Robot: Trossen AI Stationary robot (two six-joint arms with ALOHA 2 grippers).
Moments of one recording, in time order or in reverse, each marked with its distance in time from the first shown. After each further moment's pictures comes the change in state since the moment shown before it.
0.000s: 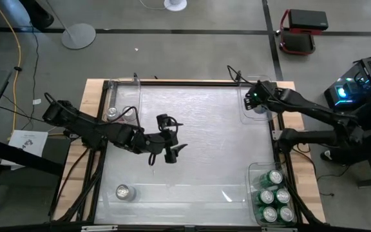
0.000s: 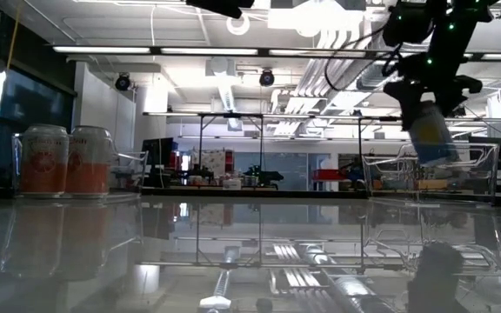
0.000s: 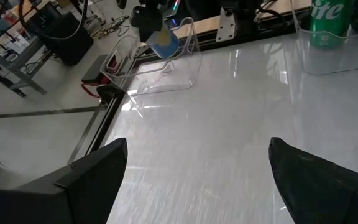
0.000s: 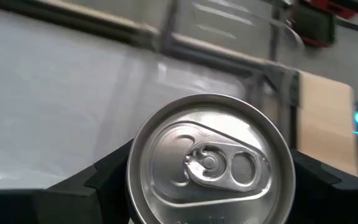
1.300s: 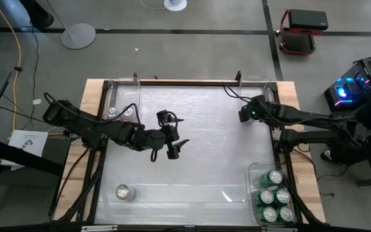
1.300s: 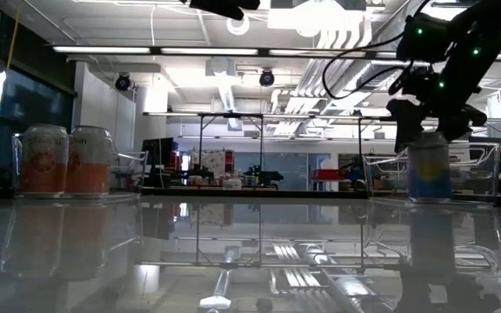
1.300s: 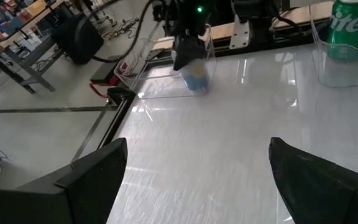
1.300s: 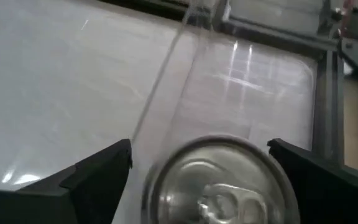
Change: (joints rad) left arm 0.034 0.000 0.000 0.039 -0.014 0.000; right arm 0.181 -0.101 -0.293 0.280 0.001 0.091
